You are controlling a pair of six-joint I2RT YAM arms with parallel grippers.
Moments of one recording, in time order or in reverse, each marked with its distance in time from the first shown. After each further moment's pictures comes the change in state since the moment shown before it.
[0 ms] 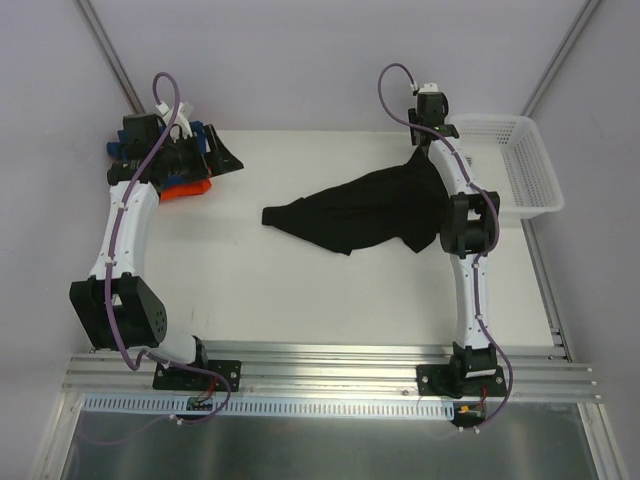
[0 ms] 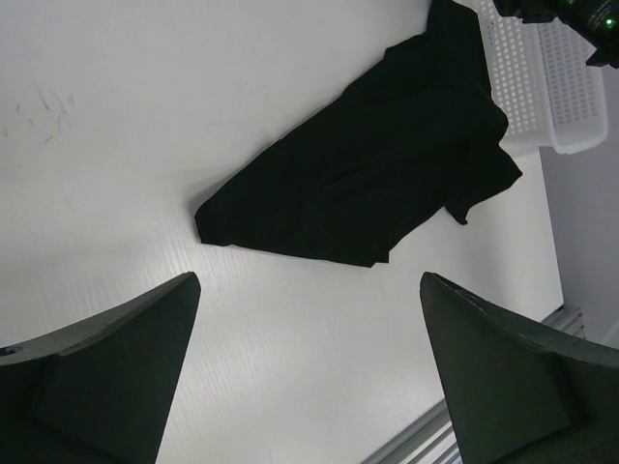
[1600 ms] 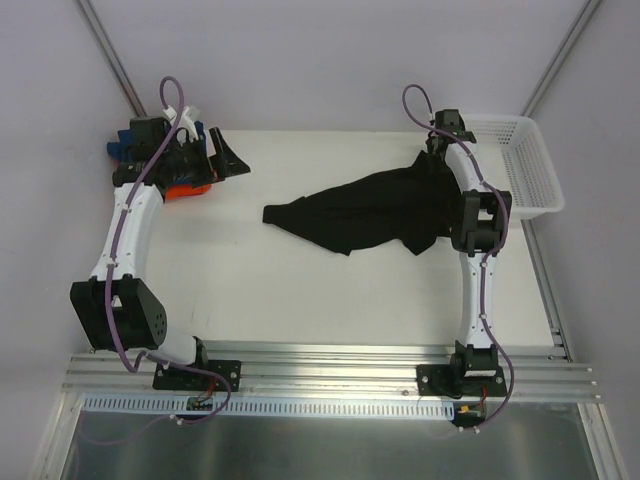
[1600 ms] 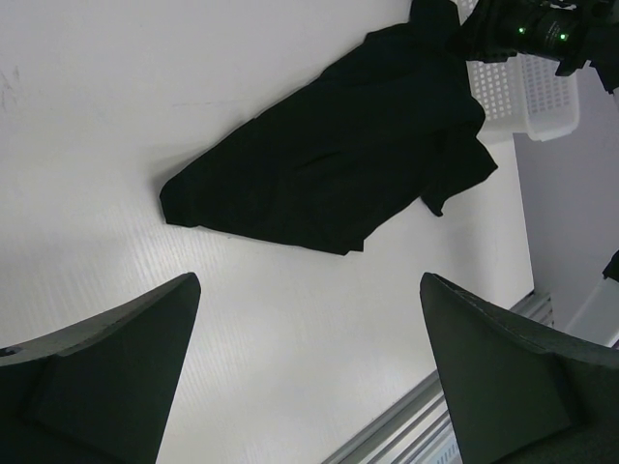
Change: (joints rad) left arm -0.026 -0.013 -0.027 0.002 0.023 -0.050; right arm -0.105 0.021 -0.069 -0.311 -0.103 0.061
